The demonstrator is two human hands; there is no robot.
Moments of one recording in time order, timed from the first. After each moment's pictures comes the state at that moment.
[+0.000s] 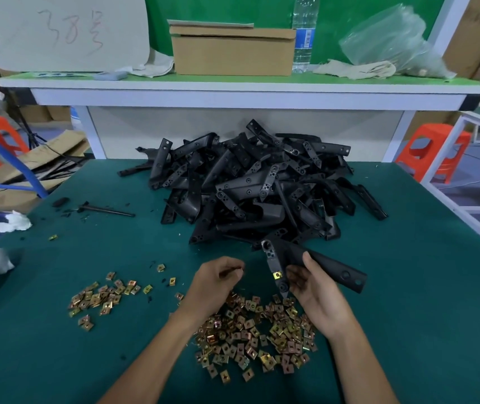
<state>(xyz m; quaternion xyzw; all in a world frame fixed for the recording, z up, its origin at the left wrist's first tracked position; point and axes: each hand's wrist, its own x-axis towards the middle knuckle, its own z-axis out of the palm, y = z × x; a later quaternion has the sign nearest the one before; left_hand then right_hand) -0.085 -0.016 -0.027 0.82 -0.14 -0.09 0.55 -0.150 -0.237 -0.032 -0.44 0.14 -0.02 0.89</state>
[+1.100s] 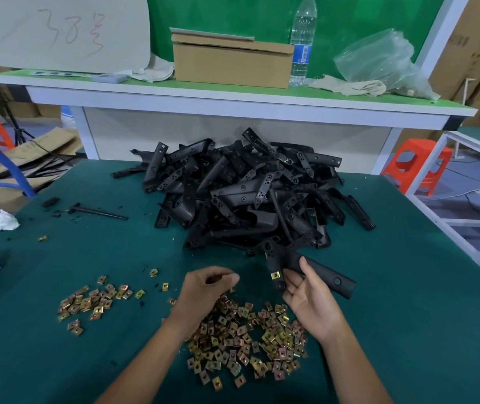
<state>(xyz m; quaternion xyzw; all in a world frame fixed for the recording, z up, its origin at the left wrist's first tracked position) -0.089 -0.014 -0.031 0.74 -0.09 -0.11 0.65 -0.143 -0.243 -0.029 -0.43 0.20 0.00 0.88</state>
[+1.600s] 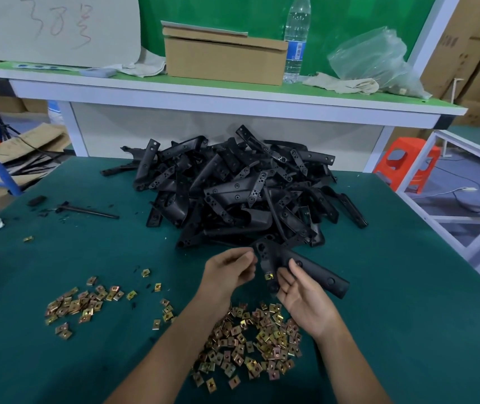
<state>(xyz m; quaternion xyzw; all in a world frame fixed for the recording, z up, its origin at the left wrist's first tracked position) -0.085 -0.073 0.000 0.56 0.02 -0.19 0.81 -0.137 -0.247 -0.039 -0.41 0.19 0.01 0.89</state>
